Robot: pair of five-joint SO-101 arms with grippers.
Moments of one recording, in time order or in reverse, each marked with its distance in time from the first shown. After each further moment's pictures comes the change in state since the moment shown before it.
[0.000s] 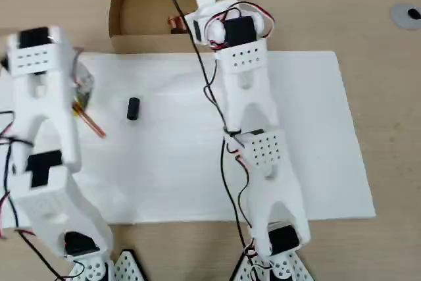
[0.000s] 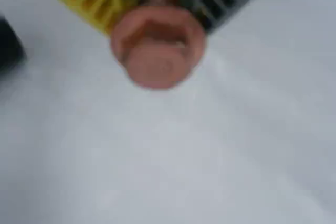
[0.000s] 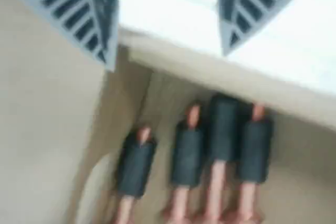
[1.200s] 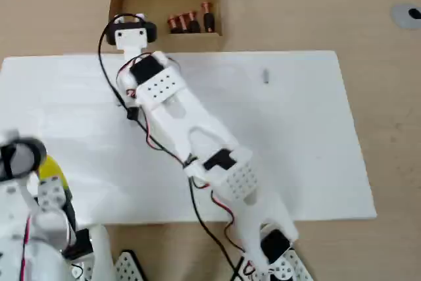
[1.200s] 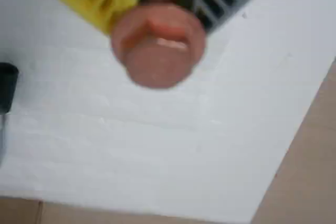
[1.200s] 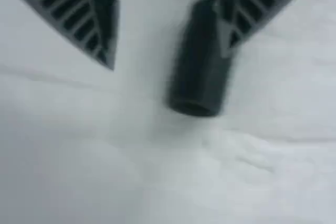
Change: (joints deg) left arm -6.0 -104.7 47.9 -5.2 -38.2; right arm -22.9 -13.4 46.5 -10.1 -39.0
